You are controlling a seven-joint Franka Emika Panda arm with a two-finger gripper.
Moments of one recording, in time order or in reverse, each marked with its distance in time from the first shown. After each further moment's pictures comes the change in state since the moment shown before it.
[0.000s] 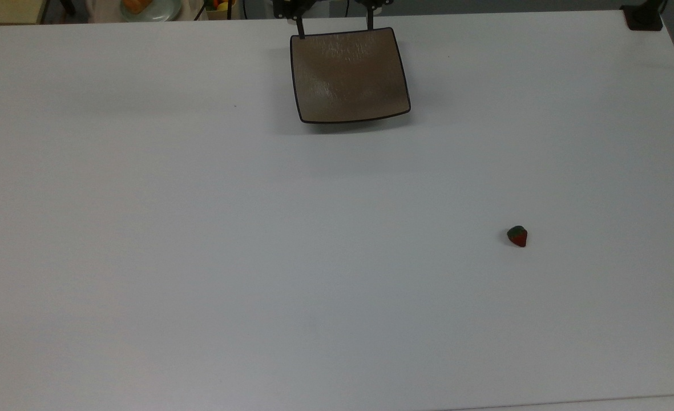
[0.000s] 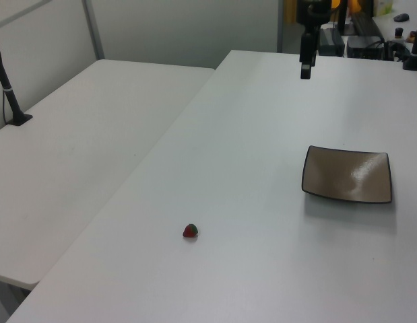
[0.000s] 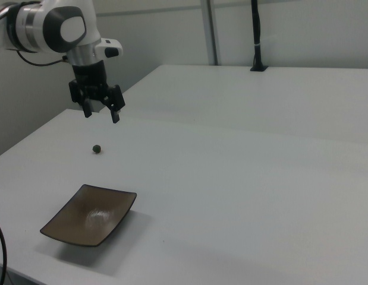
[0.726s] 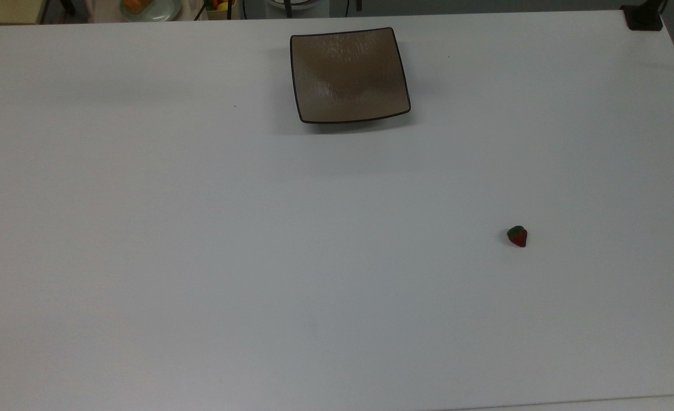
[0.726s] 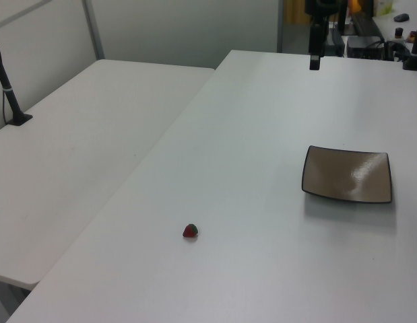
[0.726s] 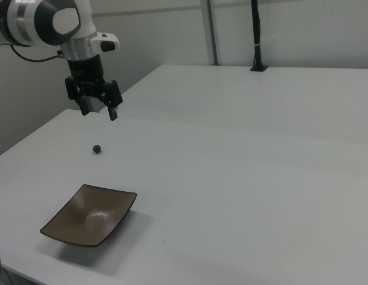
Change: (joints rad) arm -0.015 -0.047 0.000 -0.004 -0.023 -0.054 0.000
